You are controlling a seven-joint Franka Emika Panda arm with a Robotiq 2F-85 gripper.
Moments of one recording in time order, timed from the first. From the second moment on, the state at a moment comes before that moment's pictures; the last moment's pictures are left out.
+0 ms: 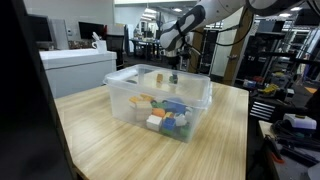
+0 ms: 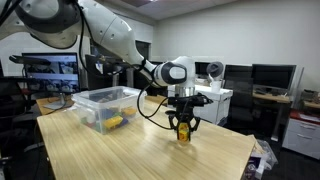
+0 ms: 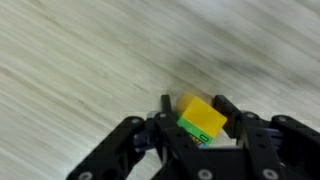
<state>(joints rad) -0.29 0.89 -0.28 -1.28 -0.01 2.07 -0.85</state>
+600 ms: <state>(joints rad) -0.27 0.64 -0.16 -1.47 -0.08 2.06 -0.85</state>
